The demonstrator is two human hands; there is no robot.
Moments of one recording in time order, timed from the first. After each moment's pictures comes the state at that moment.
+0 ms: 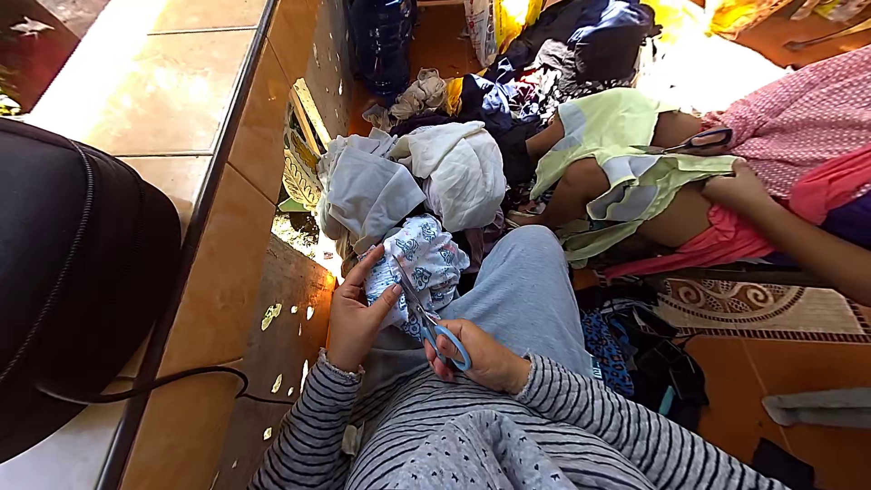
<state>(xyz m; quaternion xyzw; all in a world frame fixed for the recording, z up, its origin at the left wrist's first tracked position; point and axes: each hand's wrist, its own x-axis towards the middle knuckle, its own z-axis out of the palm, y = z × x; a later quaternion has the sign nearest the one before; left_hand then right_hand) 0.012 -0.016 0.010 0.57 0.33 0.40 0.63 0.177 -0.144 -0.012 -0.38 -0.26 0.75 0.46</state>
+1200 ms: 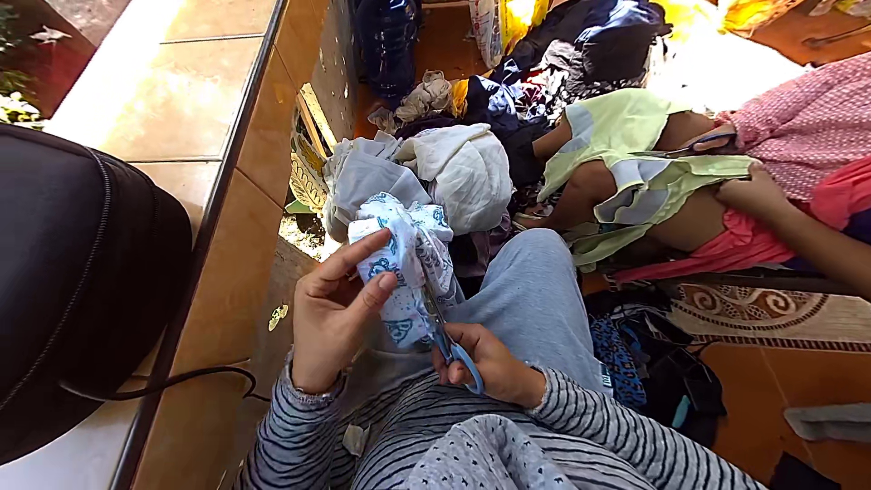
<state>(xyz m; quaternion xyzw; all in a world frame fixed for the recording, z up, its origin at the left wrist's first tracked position) 0.003 -0.007 0.089 0.65 0.20 0.46 0.57 0.174 -0.148 -0.012 -0.33 -0.45 0.63 0.55</state>
